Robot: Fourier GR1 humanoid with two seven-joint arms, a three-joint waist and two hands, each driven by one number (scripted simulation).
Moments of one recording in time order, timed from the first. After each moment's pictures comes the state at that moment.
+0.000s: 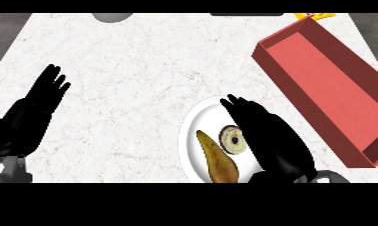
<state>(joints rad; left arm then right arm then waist) -0.02 0.40 0.03 -1.64 0.39 0.07 0.22 -0.33 -0.39 0.63 -1.98 0.44 0.38 0.91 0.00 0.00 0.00</state>
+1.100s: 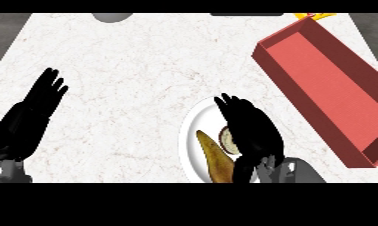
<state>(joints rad) 0.00 0.33 0.10 -1.65 0.33 -0.01 0.24 -0.31 -0.21 0.59 -1.78 0.67 0.50 0.86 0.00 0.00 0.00</state>
